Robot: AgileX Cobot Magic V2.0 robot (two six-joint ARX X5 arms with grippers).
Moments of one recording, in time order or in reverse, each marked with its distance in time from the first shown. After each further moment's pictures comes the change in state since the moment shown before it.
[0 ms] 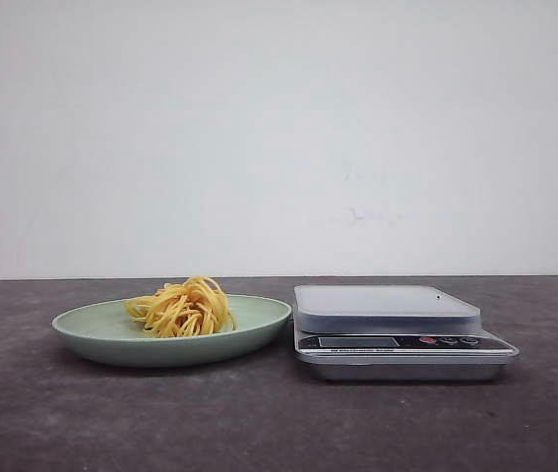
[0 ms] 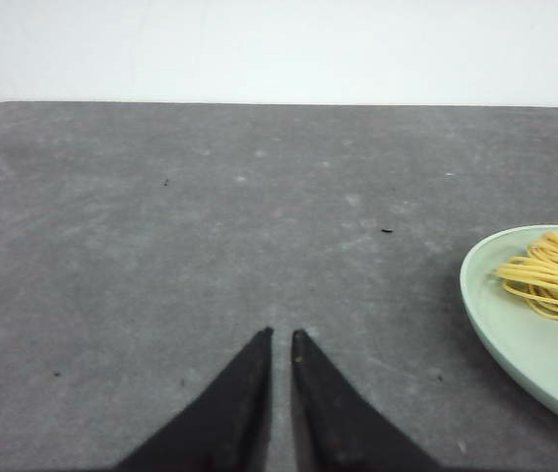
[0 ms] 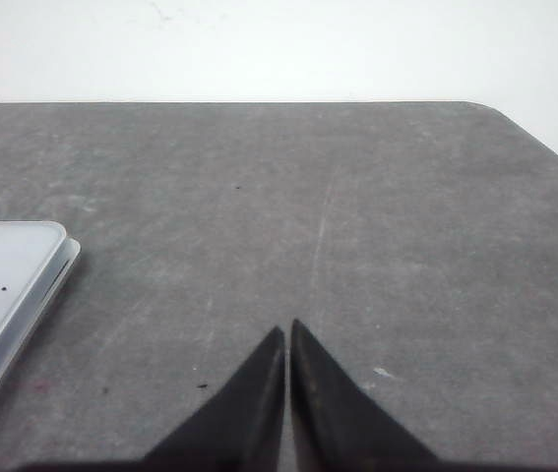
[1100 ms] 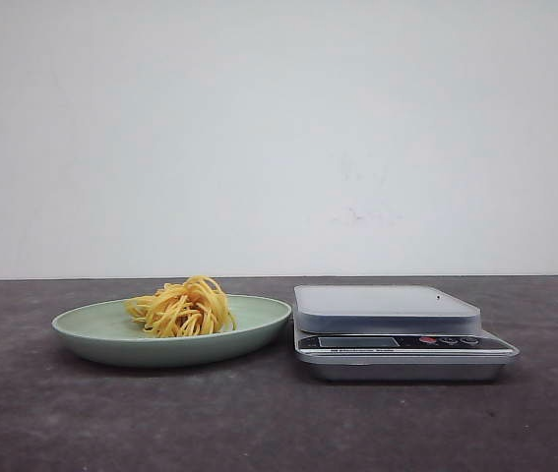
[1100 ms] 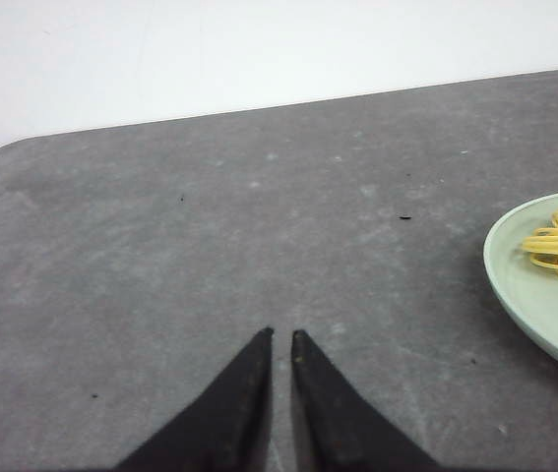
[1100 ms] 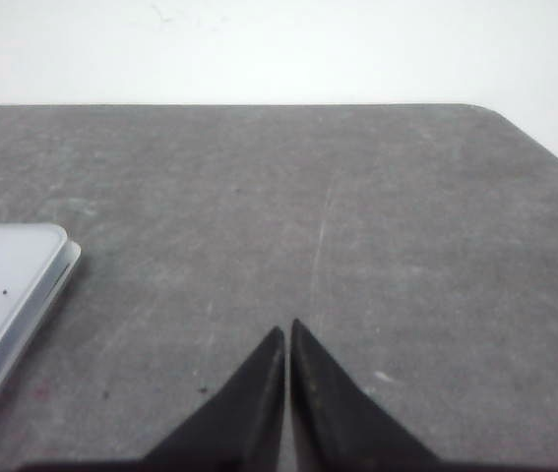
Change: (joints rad) left arm 0.001 0.000 -0.001 0.005 -0.014 0.133; right arm 0.000 0.000 0.000 0.021 -0.005 0.003
